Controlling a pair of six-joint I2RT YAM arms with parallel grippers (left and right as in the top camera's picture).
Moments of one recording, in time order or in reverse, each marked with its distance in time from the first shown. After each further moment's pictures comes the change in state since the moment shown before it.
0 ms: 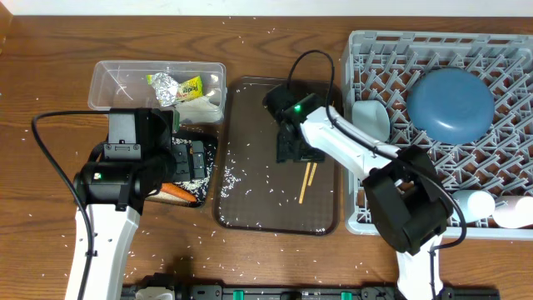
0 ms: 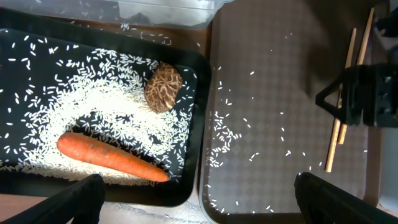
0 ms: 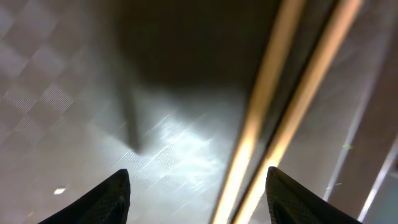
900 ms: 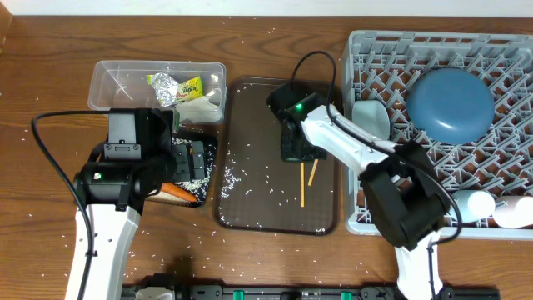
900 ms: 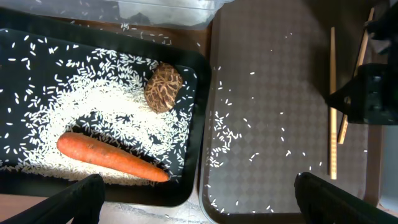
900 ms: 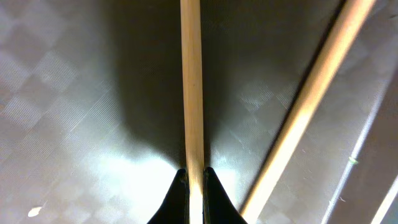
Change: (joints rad) left arm 0.000 0.000 0.000 0.000 0.000 0.000; right arm -0.006 0.017 -0.002 0.003 -0.007 -0.019
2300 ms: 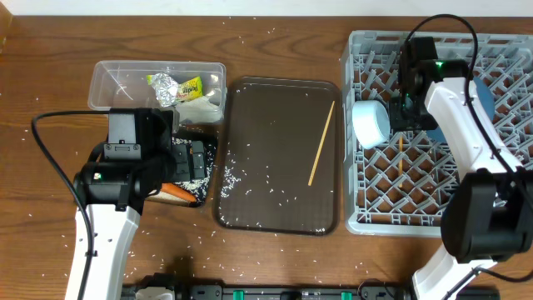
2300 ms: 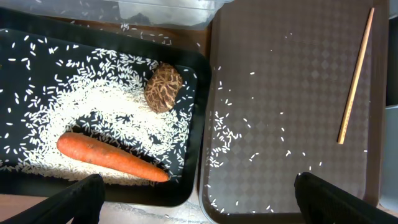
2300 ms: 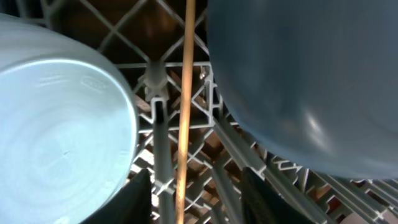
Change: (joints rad) left arm 0.000 0.000 0.000 0.000 0.000 0.000; right arm -0.547 -0.246 0.000 -0.144 0.150 -0.561
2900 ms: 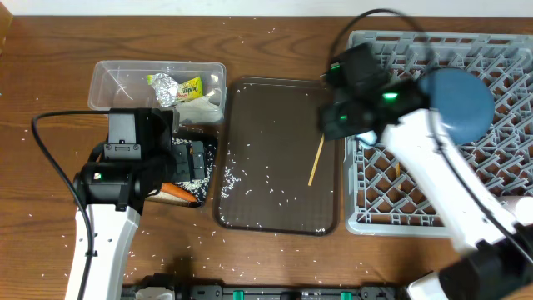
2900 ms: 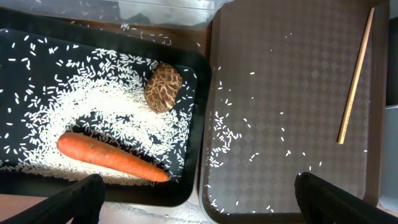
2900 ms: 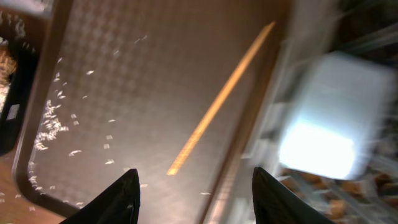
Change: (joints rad) left arm 0.000 0.000 0.000 0.000 0.000 0.000; right arm 0.405 -0.180 0.004 0.051 -0.237 0.154
